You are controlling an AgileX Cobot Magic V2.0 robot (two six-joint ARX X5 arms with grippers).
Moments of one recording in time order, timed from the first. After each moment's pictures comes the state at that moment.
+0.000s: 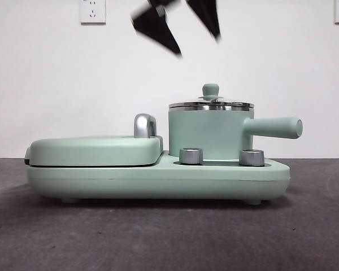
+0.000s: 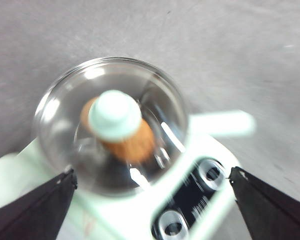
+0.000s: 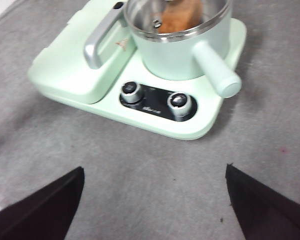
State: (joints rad) left arm -0.67 1.86 2.04 -0.96 0.17 0.14; right arm 0.54 0.48 0.80 -0.86 -0.08 0.30
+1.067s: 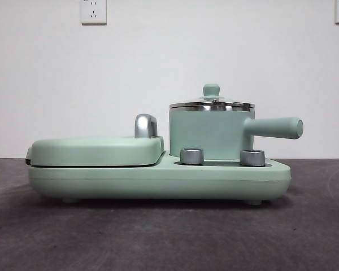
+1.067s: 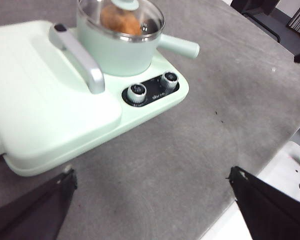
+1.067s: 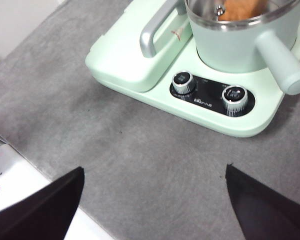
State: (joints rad) left arm -0.65 0.57 0.90 -0.83 0.18 -0.19; right arm 0.54 0.48 0.80 -0.84 -0.26 0.28
